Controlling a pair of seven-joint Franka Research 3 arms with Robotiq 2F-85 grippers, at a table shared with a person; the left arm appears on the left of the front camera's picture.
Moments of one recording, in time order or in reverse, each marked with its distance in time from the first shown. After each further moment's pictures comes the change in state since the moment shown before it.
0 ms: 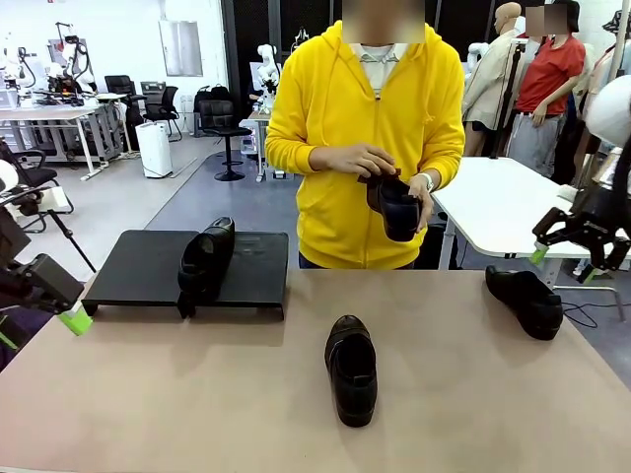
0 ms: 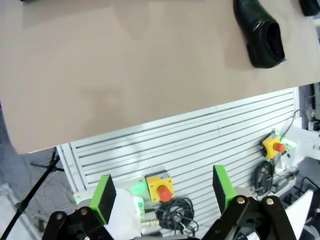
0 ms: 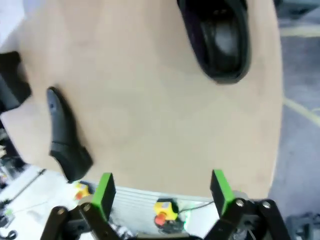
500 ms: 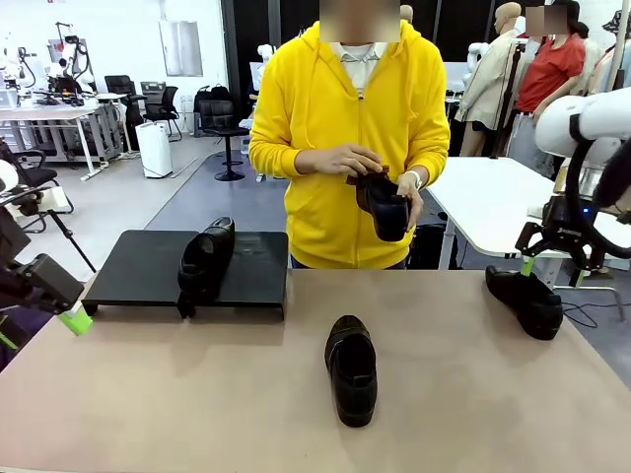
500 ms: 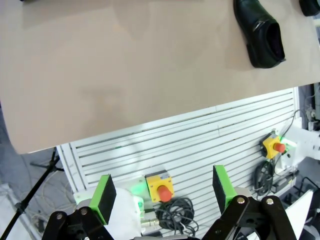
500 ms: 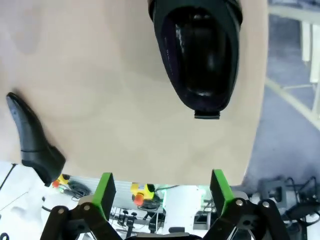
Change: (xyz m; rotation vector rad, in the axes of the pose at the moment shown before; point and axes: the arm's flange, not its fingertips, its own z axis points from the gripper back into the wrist) left arm 0.000 0.000 0.000 0.000 0.000 0.000; right arm 0.066 0.014 -0.033 -0.184 0.202 -0.006
